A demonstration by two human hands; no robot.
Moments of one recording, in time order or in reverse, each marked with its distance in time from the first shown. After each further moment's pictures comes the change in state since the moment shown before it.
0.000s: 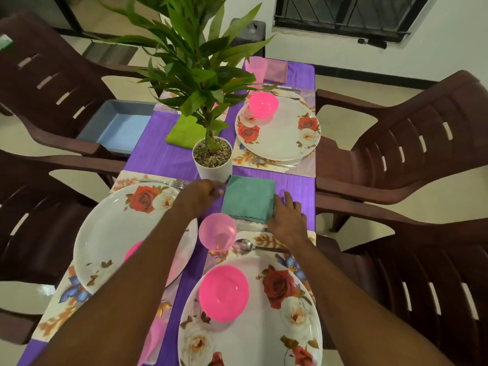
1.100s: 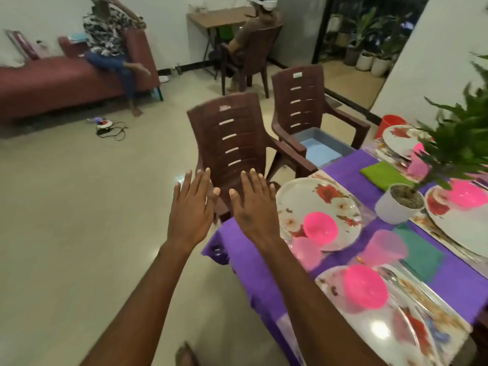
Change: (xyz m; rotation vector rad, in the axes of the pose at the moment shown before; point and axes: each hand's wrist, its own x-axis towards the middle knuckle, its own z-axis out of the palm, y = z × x) left_hand -0.522 -0.110 -0.079 0.154 0.872 -0.701; right_hand -0.346 -0.345 0.067 0.173 0.049 -1.091
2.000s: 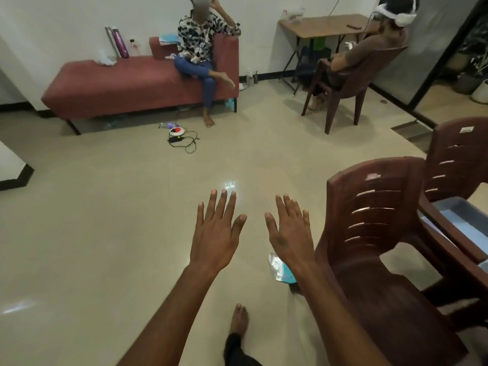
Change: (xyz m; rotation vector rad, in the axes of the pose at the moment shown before) left_hand 0.298 -0.443 -0.048 0.111 -0.070 -0.192; right_hand 0.384 -0.245 0.324 -0.063 -0.211 -0.055
